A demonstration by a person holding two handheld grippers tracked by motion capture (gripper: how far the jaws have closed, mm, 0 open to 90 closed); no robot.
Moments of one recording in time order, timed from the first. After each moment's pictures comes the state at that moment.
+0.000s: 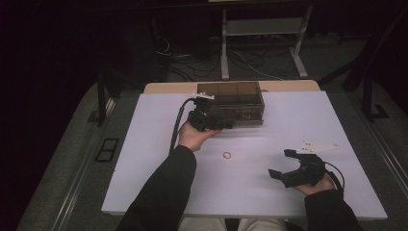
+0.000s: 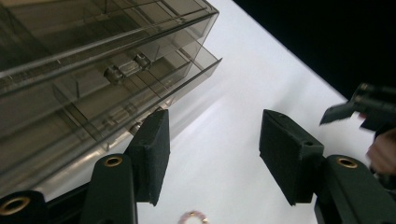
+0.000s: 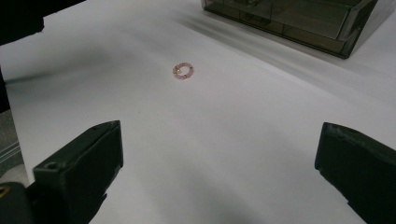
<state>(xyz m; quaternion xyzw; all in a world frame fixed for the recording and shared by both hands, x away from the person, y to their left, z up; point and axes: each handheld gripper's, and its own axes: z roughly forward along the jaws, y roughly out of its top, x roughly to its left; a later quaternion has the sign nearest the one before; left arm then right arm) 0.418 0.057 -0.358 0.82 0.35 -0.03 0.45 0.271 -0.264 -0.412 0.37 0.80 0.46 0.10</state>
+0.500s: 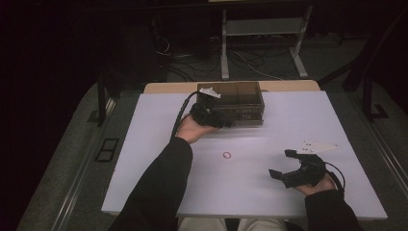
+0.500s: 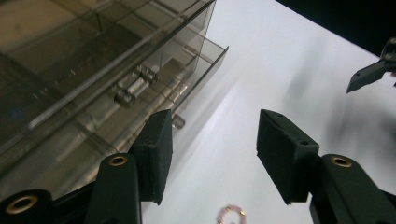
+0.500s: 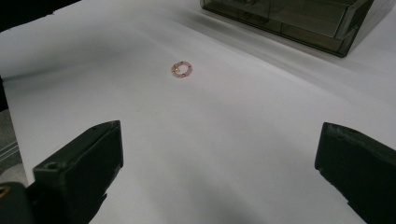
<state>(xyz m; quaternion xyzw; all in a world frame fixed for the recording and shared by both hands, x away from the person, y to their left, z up) 0.434 0.047 -0.353 0.86 0.27 0.01 0.42 0.270 -0.265 -0.412 0.37 0.80 0.46 0.10</state>
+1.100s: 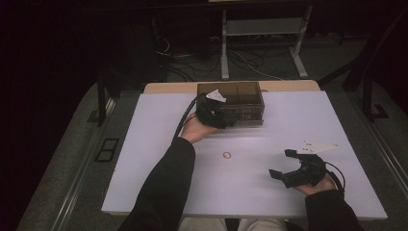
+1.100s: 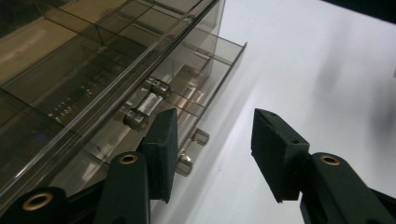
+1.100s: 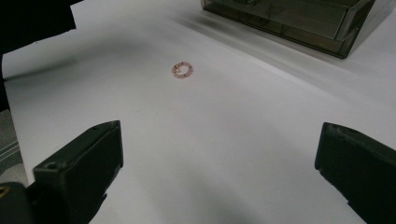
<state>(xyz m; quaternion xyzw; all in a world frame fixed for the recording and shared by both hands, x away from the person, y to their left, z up) 0.446 0.035 -0.377 0.87 0.23 0.06 0.42 0.270 -0.265 -0.411 0.37 0.80 0.46 0.10</state>
